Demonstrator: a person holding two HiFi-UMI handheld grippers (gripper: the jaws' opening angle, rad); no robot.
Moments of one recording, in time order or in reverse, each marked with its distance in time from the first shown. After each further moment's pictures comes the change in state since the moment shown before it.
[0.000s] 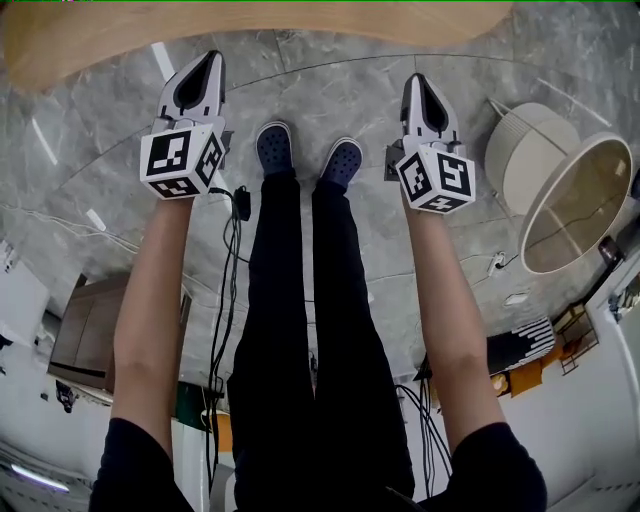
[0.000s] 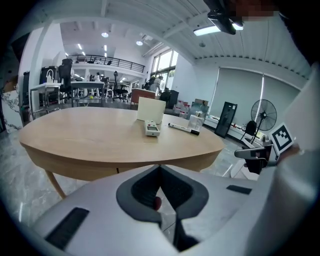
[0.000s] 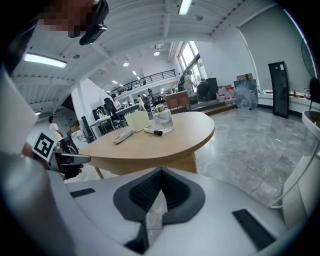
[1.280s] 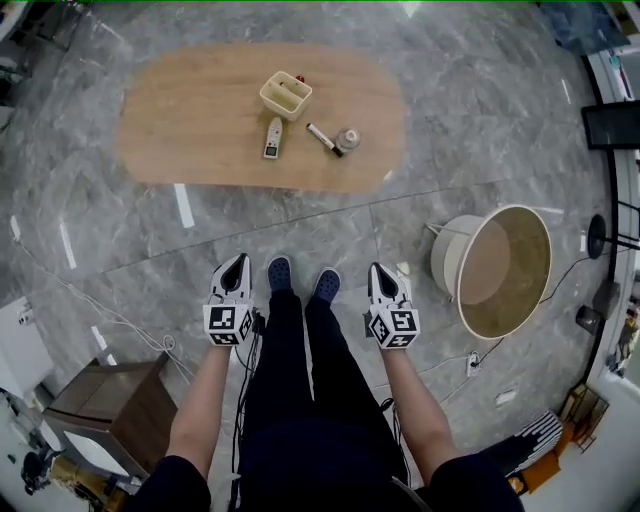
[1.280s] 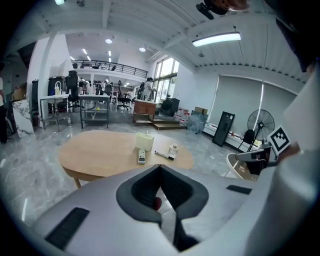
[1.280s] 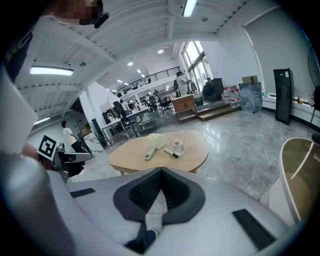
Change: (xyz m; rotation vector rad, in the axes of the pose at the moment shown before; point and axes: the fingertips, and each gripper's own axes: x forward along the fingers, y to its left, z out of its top) left arm -0.232 -0.088 0.119 -0.032 -0.023 0.032; right arm -0.227 0.061 0.115 -0.004 0.072 0.073
